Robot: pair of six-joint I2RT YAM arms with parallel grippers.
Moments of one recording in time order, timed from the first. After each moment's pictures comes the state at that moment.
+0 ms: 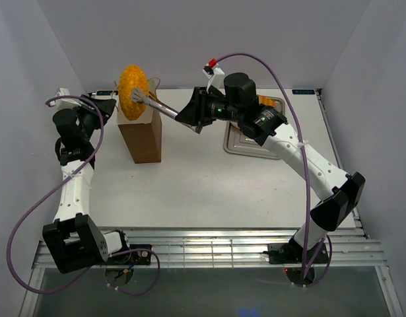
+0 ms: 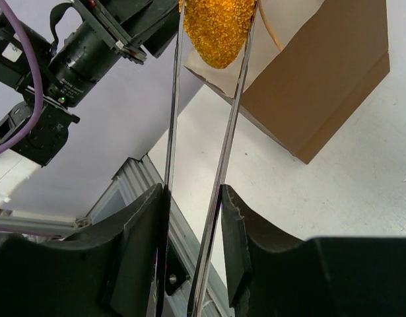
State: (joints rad) left arm 0.27 1.21 0.99 0.17 0.37 -0.80; right arm 0.76 1.62 1.77 -0.38 -0.37 0.56
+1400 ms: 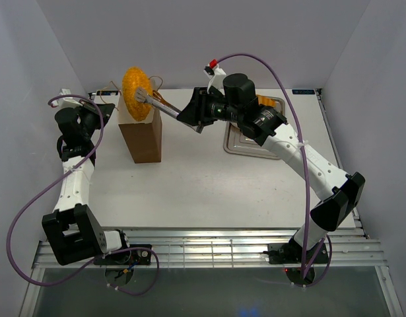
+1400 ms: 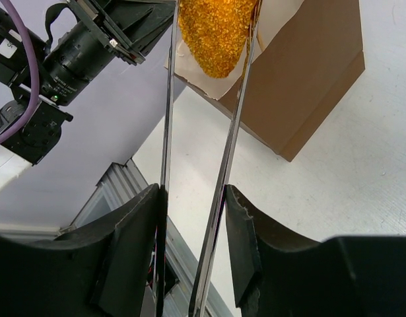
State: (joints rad) left arm 0.27 1.29 0.99 0.21 0.40 -0.84; right arm 0.78 1.62 1.77 -0.41 -0.30 0.53
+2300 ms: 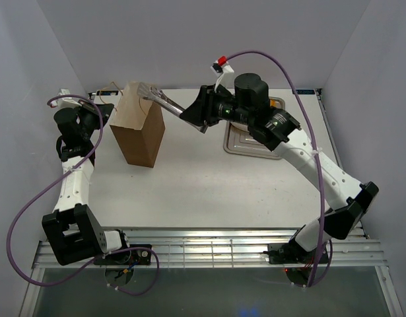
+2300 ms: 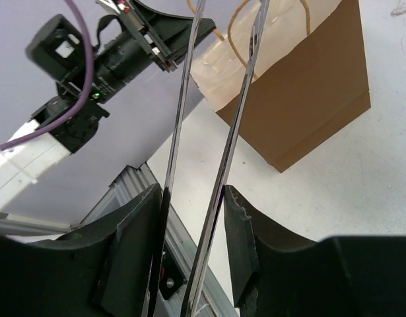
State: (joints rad) left arm 0.28 1.29 0.99 0.21 0.40 -0.84; right arm 0.79 1.56 1.76 -0.40 -0.31 0.52
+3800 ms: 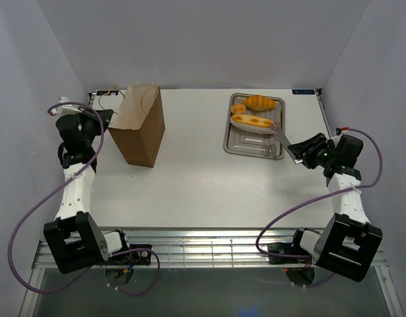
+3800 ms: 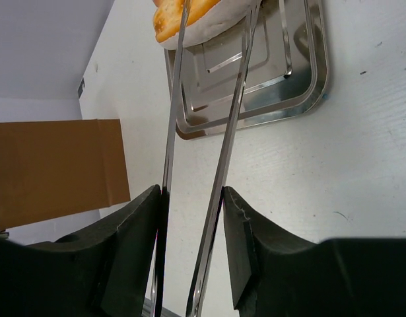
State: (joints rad) left arm 0.28 1.22 0.91 0.20 0.35 -0.85; right arm -0.35 1.13 0.71 -0.18 -0.67 0.68
